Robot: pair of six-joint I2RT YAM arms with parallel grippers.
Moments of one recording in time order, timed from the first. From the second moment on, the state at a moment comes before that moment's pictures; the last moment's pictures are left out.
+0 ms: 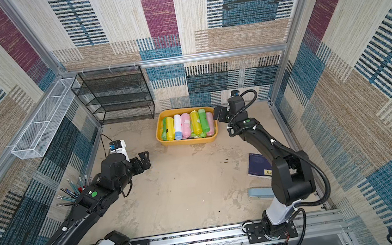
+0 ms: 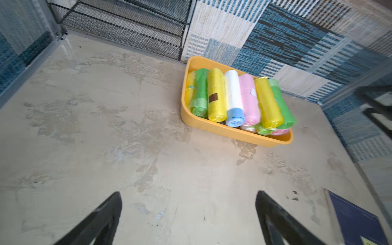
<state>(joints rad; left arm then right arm) -0.49 0.90 0.84 -0.46 -0.35 -0.52 0.21 1.57 1.24 -0.12 0.05 0.43</state>
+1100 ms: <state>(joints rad) -0.02 1.29 0.41 0.33 -0.39 -0.23 0.14 1.22 0.56 0.39 0.30 0.33</state>
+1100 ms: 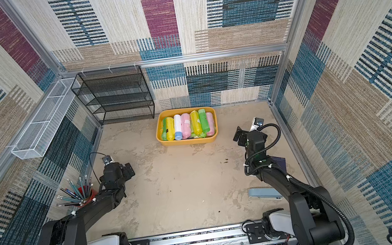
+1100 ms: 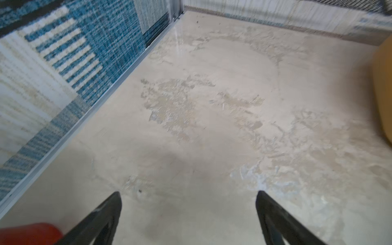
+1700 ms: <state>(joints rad) 0.00 1.52 0.39 0.75 -0.24 -0.06 0.14 1.18 0.26 0.78 0.51 0.25</state>
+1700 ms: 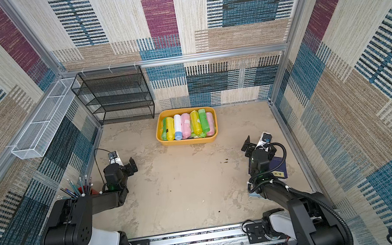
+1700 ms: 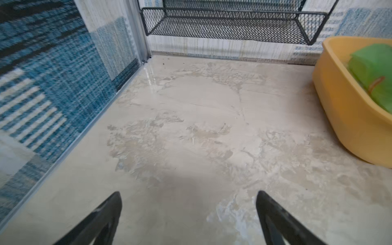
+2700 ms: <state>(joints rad) 0.01 1.53 0.41 0.75 -0.20 -0.06 0.08 1.47 0.26 1.10 0.62 0.15</state>
